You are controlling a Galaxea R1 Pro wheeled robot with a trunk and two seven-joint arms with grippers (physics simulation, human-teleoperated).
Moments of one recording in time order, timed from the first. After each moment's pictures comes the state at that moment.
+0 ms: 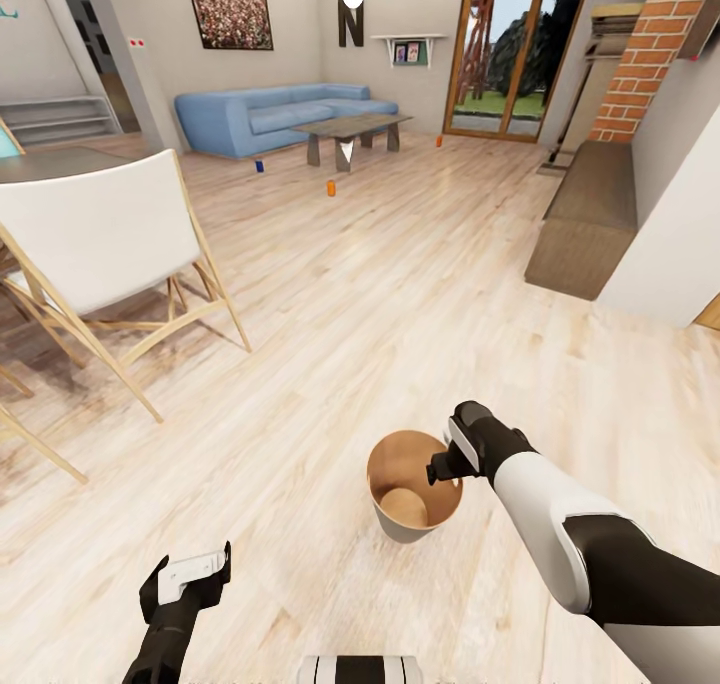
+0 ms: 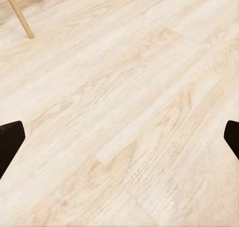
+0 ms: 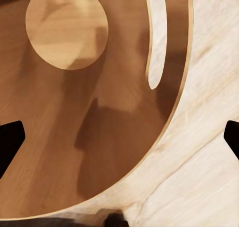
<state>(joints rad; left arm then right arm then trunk) 0.05 -0.04 0.05 -1.37 0.03 -0.08 0.17 -1.09 0.08 0.01 -0.31 0.16 1.02 0.04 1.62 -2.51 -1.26</state>
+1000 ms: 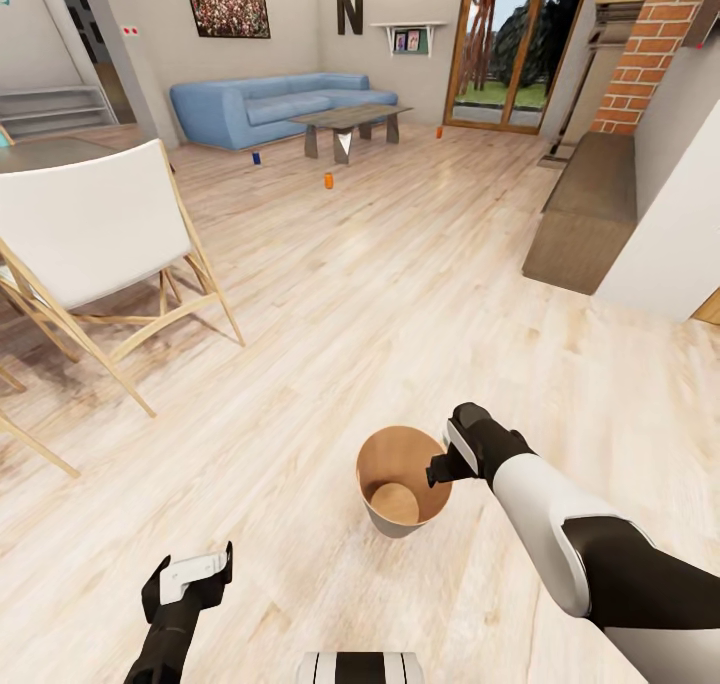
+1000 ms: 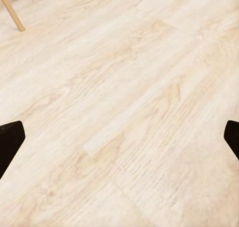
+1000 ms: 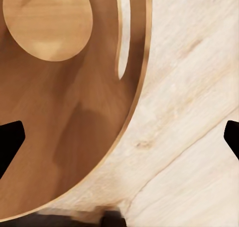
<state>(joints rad) 0.05 -0.04 0.04 -1.37 0.03 -0.08 0.17 -1.08 0.09 0.03 -0.31 0.16 1.02 0.04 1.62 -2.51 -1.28</state>
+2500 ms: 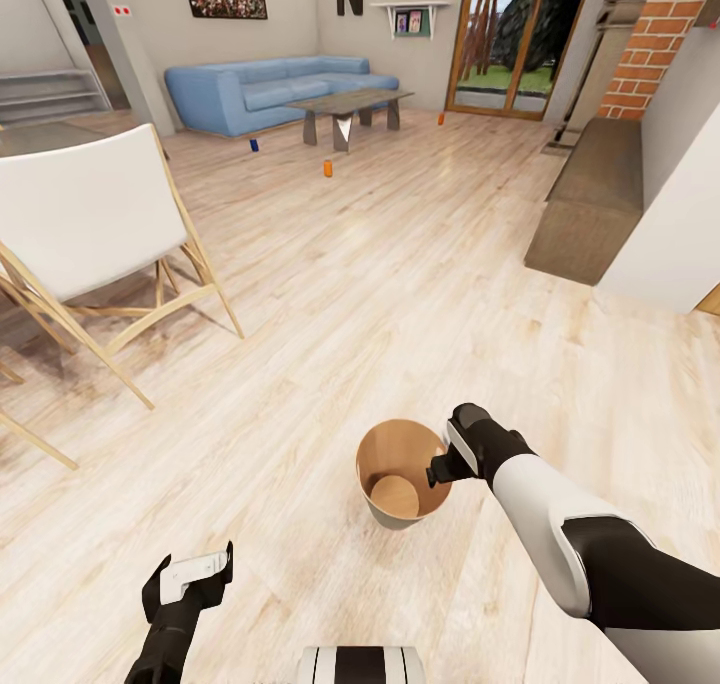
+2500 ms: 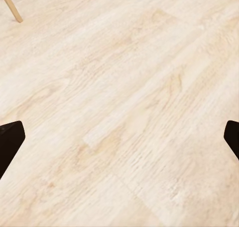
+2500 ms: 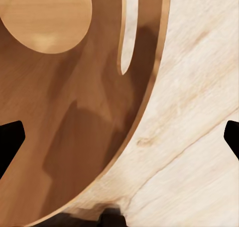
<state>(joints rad) 0.05 -0.04 0.04 -1.37 0.03 -0.08 0.16 -1.08 0.09 0.04 -0.31 0.16 1.02 0.04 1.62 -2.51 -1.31</state>
